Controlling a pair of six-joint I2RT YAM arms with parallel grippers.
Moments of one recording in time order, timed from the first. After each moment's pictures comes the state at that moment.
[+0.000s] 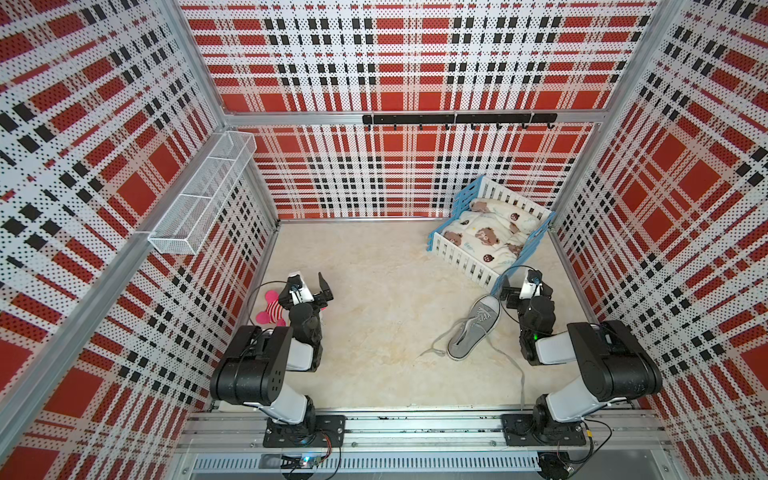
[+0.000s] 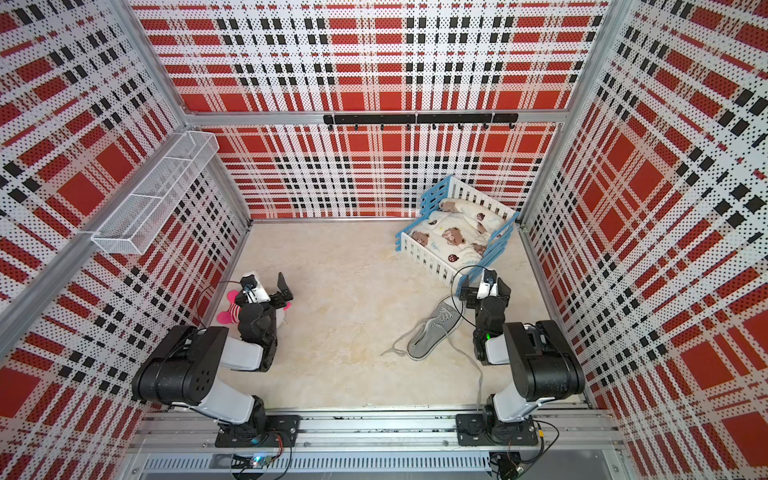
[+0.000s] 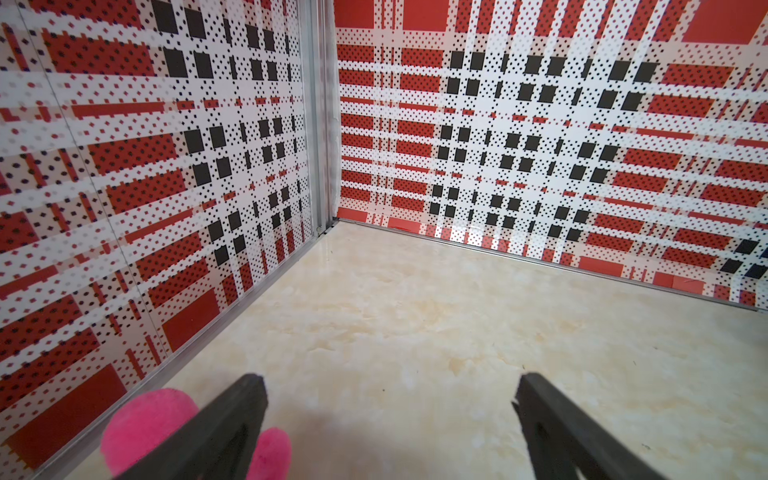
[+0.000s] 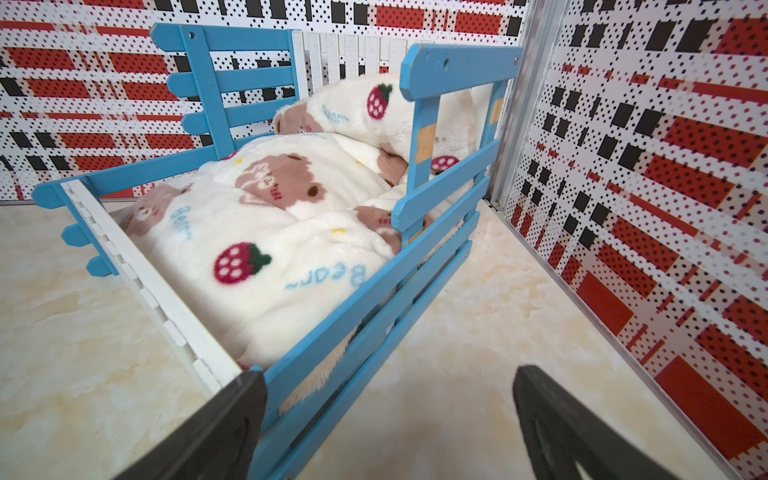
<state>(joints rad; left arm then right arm) -0.04 1.56 0.22 1.34 -0.34 -0.07 0.07 1.57 0.27 1.19 0.22 -0.02</state>
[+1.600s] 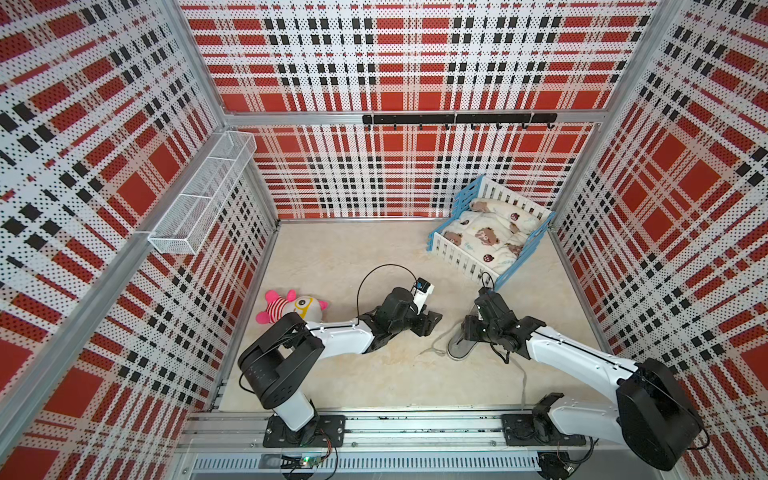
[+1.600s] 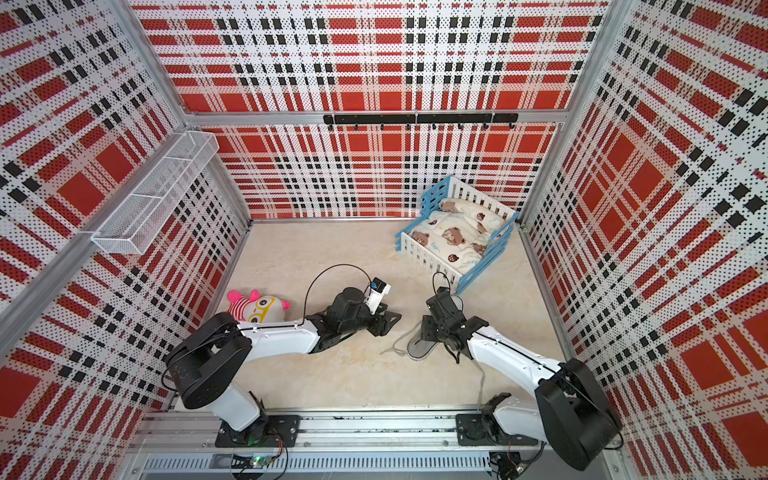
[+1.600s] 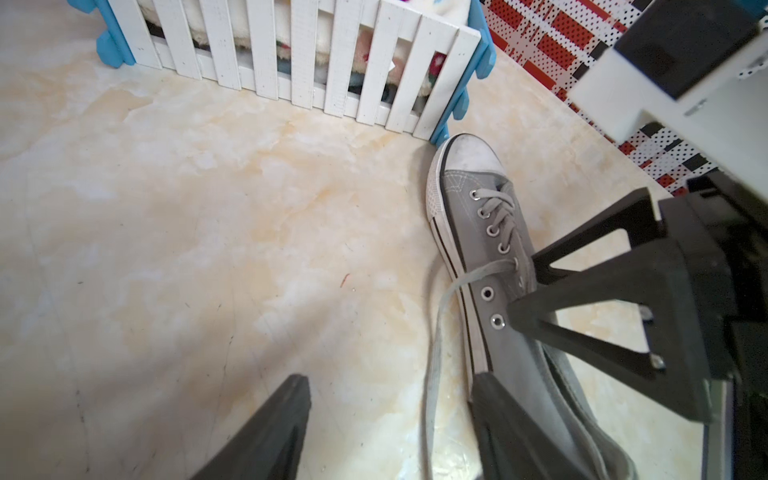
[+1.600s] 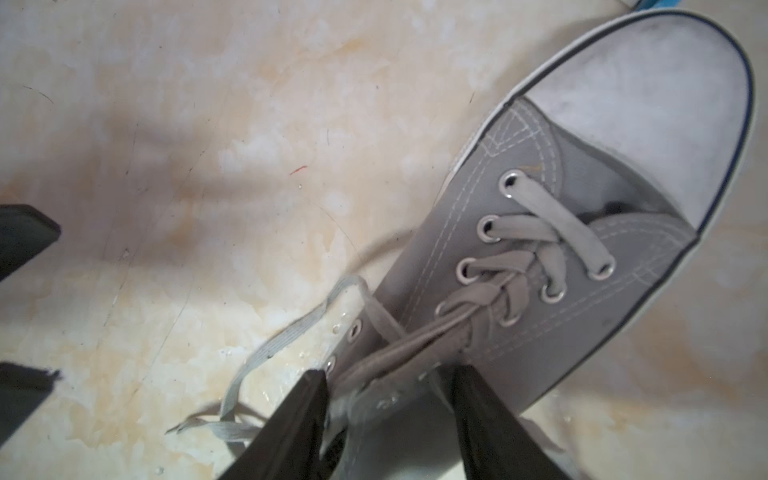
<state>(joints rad) -0.80 1.64 0.75 0.36 0.15 -0.23 0.59 1.24 0.61 -0.36 0.10 0.62</state>
